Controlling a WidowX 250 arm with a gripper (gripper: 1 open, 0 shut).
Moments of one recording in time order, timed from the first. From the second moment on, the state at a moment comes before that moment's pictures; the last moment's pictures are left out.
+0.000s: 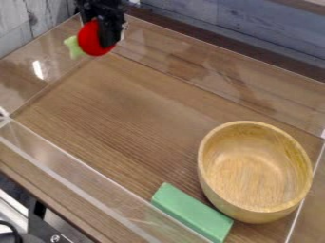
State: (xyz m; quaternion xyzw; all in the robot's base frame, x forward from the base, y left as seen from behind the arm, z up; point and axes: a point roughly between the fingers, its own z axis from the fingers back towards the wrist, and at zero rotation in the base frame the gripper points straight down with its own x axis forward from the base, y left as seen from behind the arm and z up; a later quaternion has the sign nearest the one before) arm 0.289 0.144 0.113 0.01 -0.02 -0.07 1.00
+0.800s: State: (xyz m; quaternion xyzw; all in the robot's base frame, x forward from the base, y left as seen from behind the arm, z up) arm 0.272 0.132 0.081 0.00 -0.03 -0.07 1.00
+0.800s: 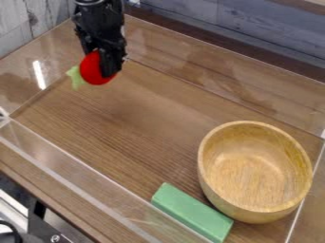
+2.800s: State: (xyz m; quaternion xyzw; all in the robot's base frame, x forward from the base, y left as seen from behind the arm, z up) arm 0.272 0.176 0.035 -0.08 0.02 0.04 1.00
